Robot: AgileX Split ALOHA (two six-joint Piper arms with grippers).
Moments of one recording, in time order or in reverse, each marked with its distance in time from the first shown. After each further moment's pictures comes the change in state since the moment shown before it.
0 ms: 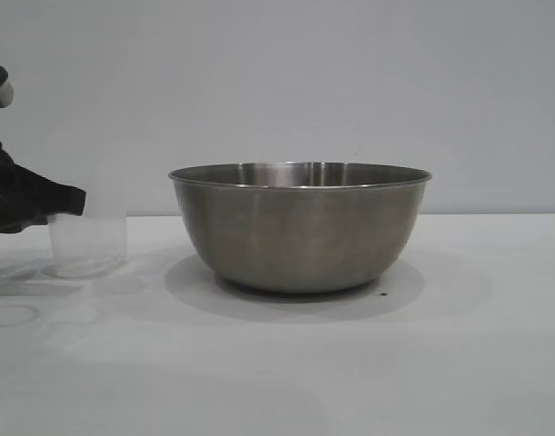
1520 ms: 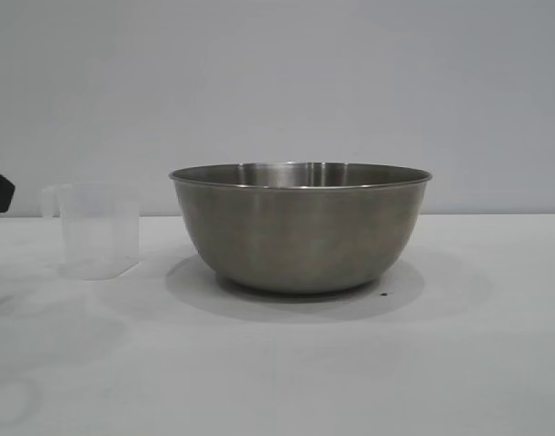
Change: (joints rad) left arm 0.000 -0.309 0.385 0.132 0.000 0.013; right arm 0.000 0.000 0.000 0.000 0.000 0.000
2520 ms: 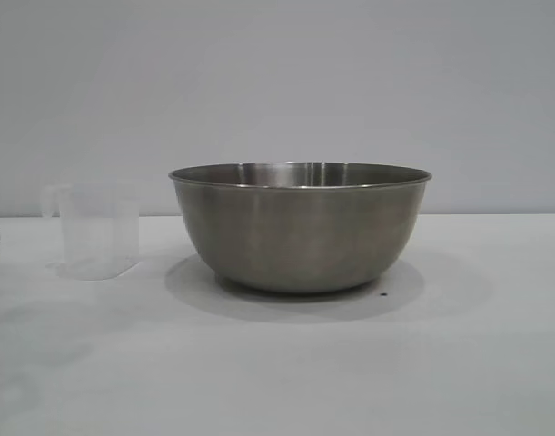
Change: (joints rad) left arm 0.002 -0.150 -0.118 -0.029 0.539 0.047; right arm 0.000 0.000 0.000 0.000 0.000 0.000
